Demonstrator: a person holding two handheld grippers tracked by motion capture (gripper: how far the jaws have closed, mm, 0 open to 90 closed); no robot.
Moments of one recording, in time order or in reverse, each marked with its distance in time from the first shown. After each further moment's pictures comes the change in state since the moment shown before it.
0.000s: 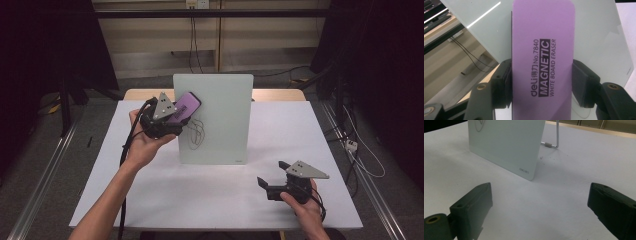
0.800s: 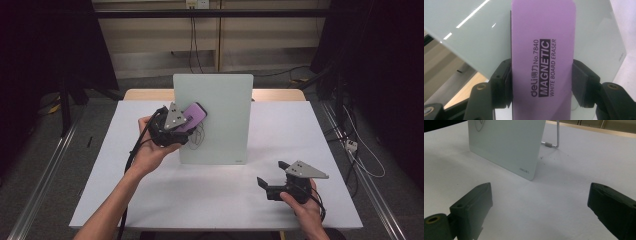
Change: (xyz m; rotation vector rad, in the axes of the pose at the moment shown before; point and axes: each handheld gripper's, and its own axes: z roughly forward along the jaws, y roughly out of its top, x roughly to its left) left arm -0.025 -0.010 0.014 0.062 -0.044 0.059; right arm 0.000 0.000 0.001 0.003 0.002 0.002
